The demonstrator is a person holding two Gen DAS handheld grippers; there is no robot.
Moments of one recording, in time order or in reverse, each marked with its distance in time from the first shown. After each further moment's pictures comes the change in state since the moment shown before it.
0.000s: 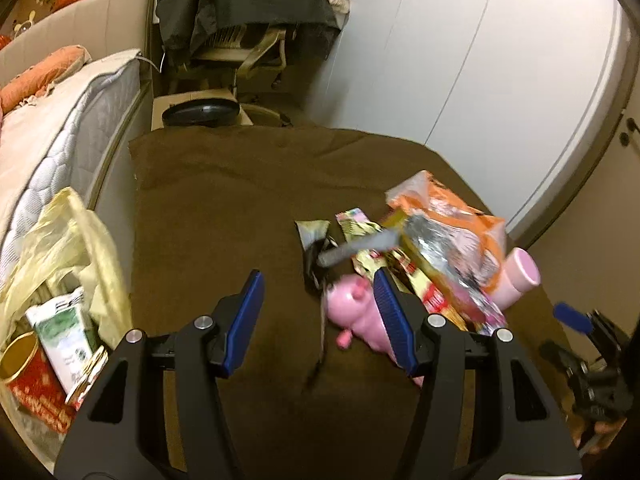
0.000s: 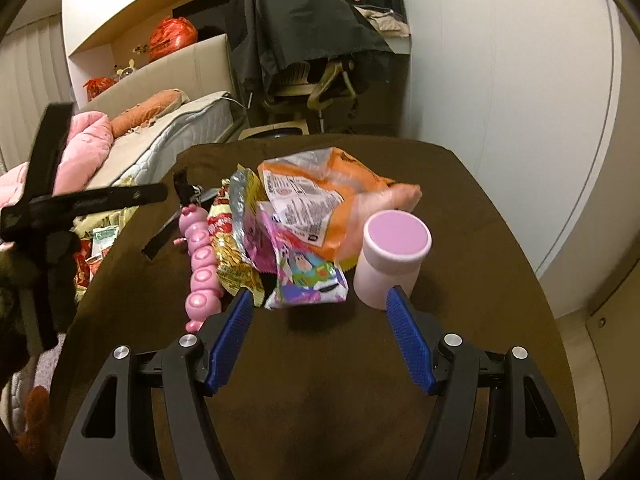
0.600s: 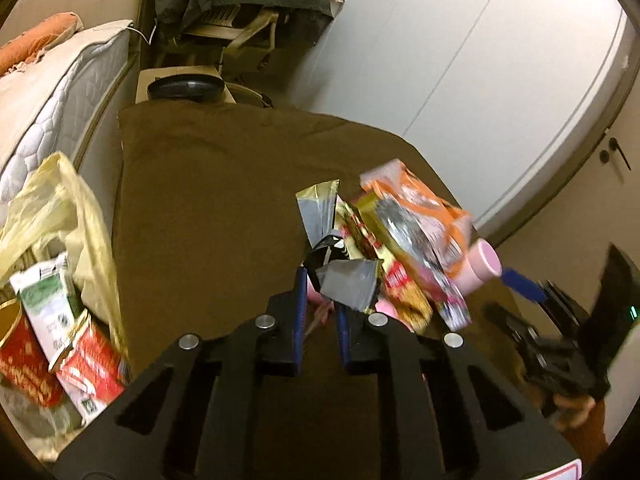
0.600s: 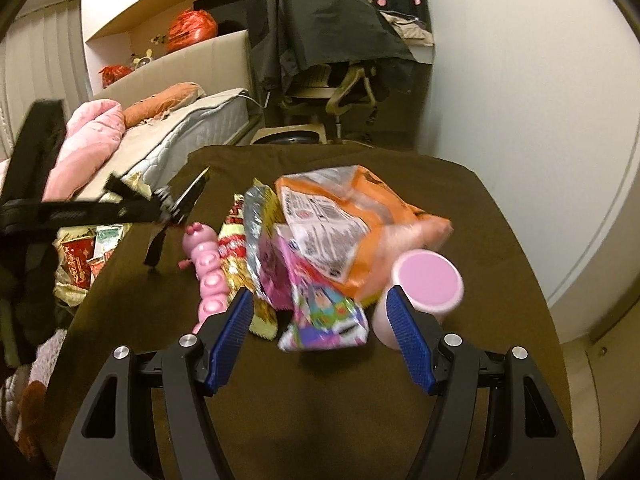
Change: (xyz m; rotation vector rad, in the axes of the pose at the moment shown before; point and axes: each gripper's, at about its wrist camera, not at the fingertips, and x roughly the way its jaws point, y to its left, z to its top) left arm -0.030 0.003 -0.014 -0.062 0.054 -0.126; right arm 0.022 0.020 0.032 -0.085 -0.010 0.049
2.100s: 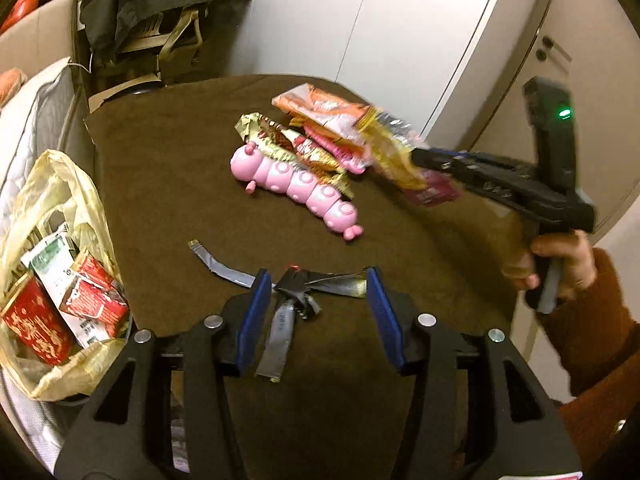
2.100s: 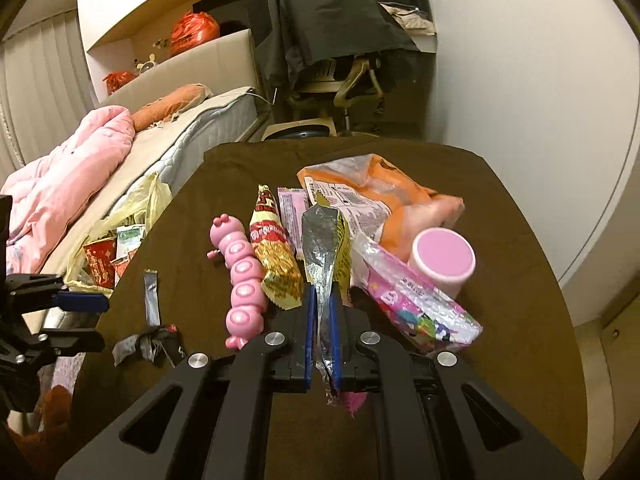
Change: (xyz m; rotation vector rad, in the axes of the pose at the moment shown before) left arm -0.047 -0.040 -0.086 0.291 0.097 -0.049; right arm -0.025 0.005 -0.017 0.061 0.018 0.040
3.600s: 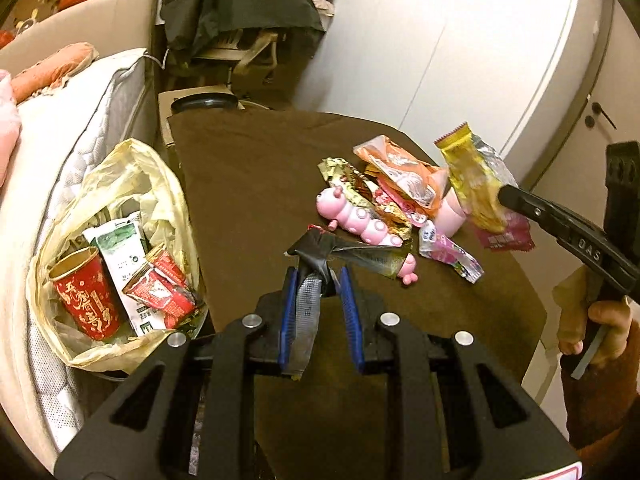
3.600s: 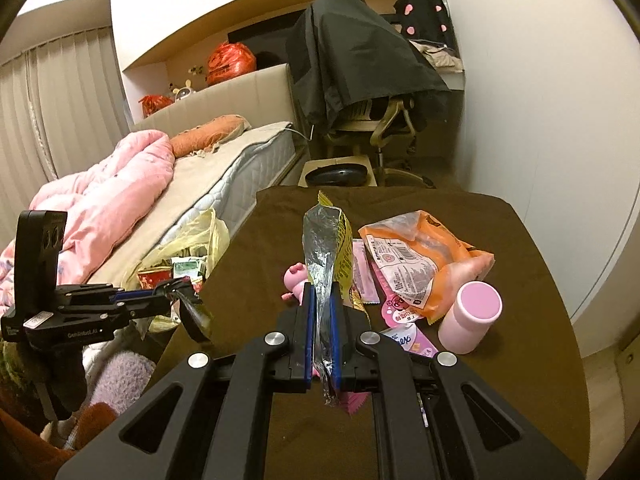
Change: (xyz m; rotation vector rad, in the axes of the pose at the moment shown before) left arm -0.046 0.039 0.000 -0.213 -0.142 0.140; right arm -0.050 0.045 0.026 -0.046 -0.110 0.104
